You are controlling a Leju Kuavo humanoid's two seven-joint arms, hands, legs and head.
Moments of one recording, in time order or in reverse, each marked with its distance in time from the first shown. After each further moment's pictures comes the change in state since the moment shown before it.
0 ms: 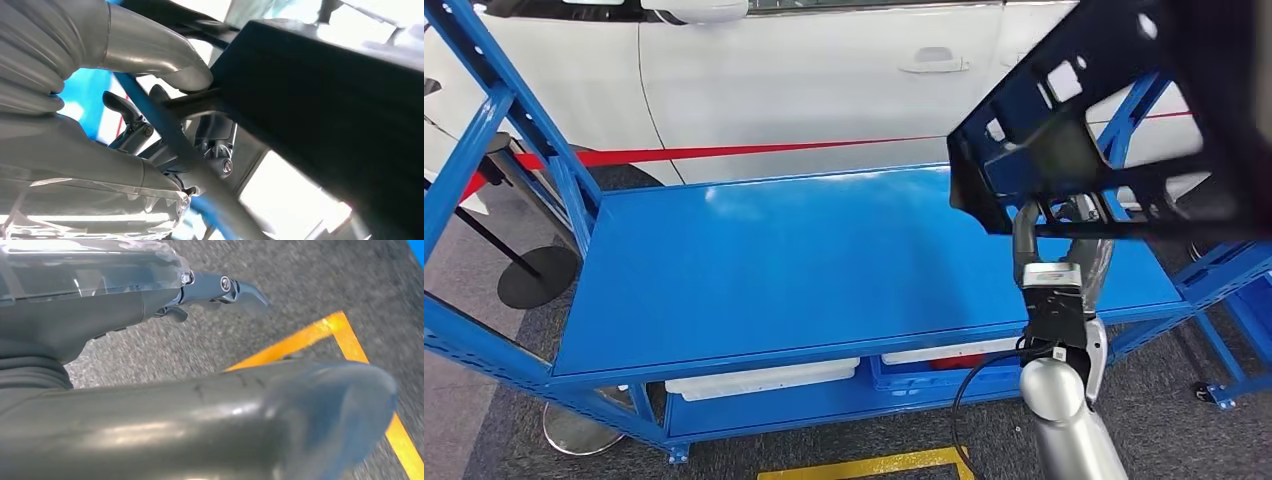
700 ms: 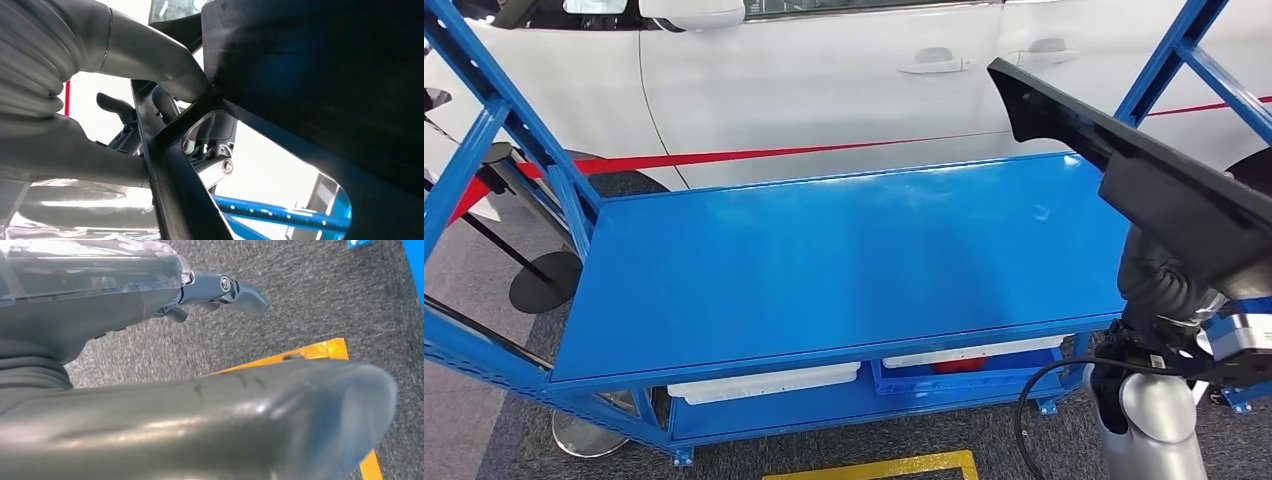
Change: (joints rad) left arm 0.009 0.001 0.076 0.000 0.103 0.058 -0.021; right arm 0.057 -0.137 -0.143 -0.192 -0.447 0.120 -0.159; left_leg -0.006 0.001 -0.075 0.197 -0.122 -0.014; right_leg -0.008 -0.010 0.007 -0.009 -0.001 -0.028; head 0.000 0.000
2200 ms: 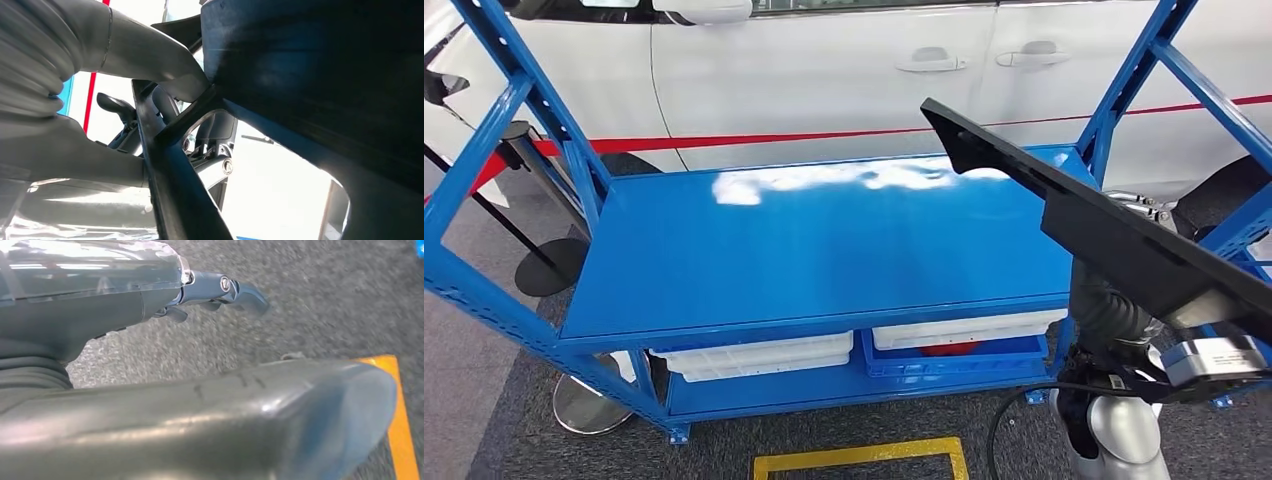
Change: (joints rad) left arm -0.010 0.009 0.027 0.000 0.013 0.046 0.075; right arm 0.053 0.049 0.099 -0.012 -0.015 0.028 -0.014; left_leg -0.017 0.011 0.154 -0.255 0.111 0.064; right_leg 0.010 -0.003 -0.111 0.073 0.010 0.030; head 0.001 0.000
